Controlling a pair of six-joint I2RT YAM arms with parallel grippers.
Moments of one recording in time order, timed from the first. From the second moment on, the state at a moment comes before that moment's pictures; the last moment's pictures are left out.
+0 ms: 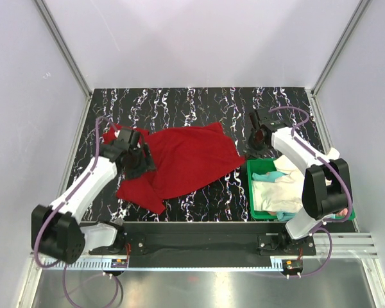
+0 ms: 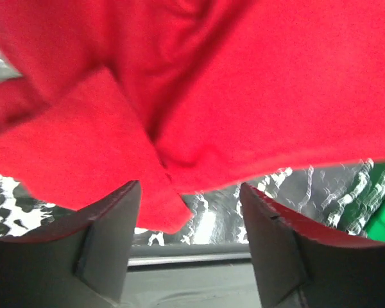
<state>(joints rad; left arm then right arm) -0.32 1.19 0.90 -0.80 0.03 -0.66 0.31 1.63 1.22 -0.77 0.02 0.74</state>
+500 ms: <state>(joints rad) -0.19 1.50 0.99 -0.76 0.01 -0.52 0.25 1.63 1.20 -0.75 0.02 0.74</state>
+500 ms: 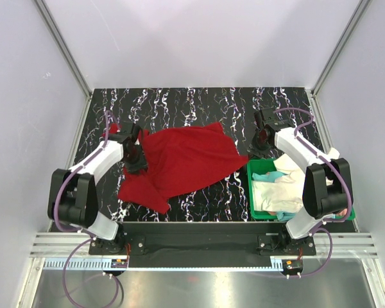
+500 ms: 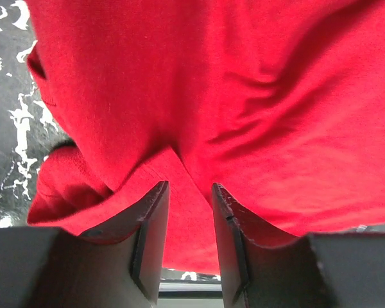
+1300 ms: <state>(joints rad) -0.19 1.62 1.01 -0.74 -0.07 -0.44 0.25 1.63 1.18 -0.73 -0.01 0.73</state>
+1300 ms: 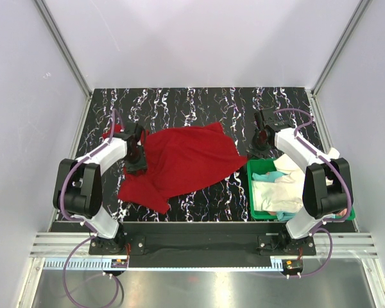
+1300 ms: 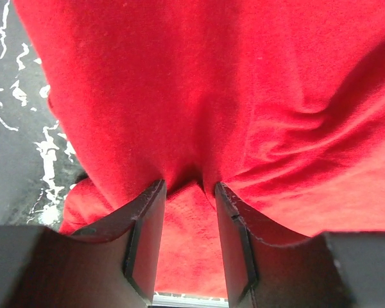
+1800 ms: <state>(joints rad) -0.19 1.52 0.93 -0.73 -0.09 -0.45 0.25 1.63 1.18 -0.73 -0.03 0.73</state>
